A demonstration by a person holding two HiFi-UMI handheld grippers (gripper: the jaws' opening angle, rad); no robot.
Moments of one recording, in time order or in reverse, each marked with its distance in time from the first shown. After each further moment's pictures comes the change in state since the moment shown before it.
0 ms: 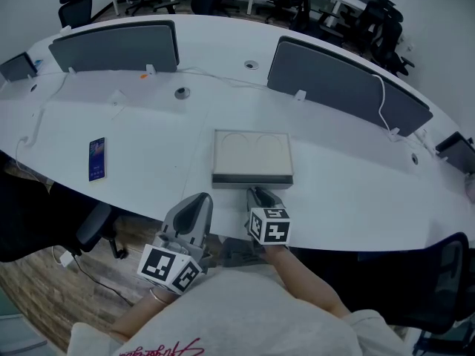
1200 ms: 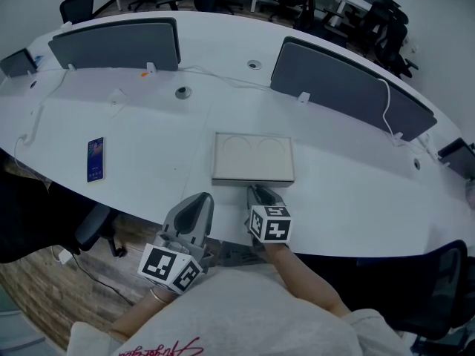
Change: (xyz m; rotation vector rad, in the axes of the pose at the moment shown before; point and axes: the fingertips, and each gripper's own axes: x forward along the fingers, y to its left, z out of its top) left arm 0.014 0.010 -0.003 -0.013 0.010 0.017; right arm 0.015 -0.004 0.013 0.003 0.006 0.007
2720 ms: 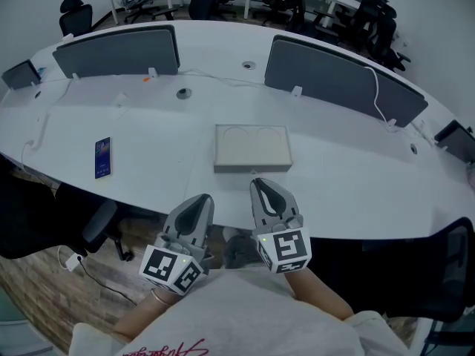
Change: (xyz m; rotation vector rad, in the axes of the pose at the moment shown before) left arm -0.046 -0.029 0.003 0.041 -0.003 -0.041; right arm -0.148 0.086 0.085 -0.325 -0.462 0.099
